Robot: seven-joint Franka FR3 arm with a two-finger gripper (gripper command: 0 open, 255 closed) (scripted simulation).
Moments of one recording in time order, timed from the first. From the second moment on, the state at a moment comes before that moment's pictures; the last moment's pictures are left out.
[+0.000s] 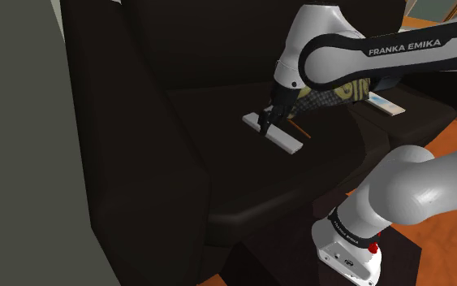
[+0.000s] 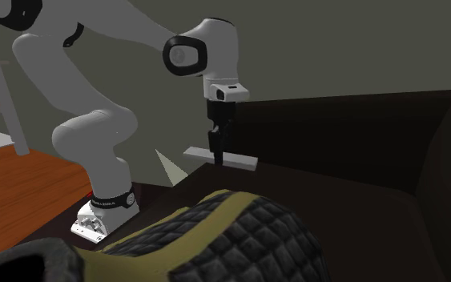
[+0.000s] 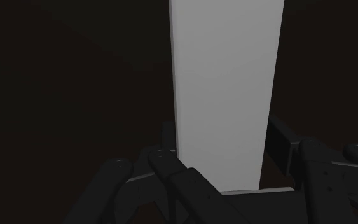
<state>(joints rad) 0.00 -0.63 0.13 -2.68 0.07 2.07 0.13</state>
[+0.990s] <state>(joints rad) 0.00 -0.68 0.12 -2.51 0.06 1.85 0.13</state>
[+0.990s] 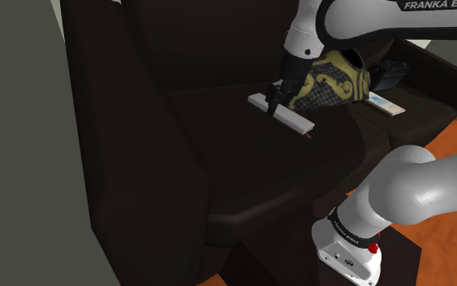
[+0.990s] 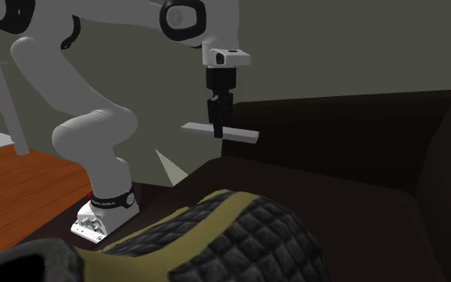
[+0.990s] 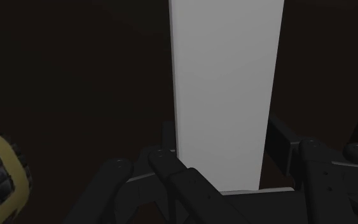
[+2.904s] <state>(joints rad) -0.01 -0.62 0.10 -2.07 0.04 1.47 0.13</state>
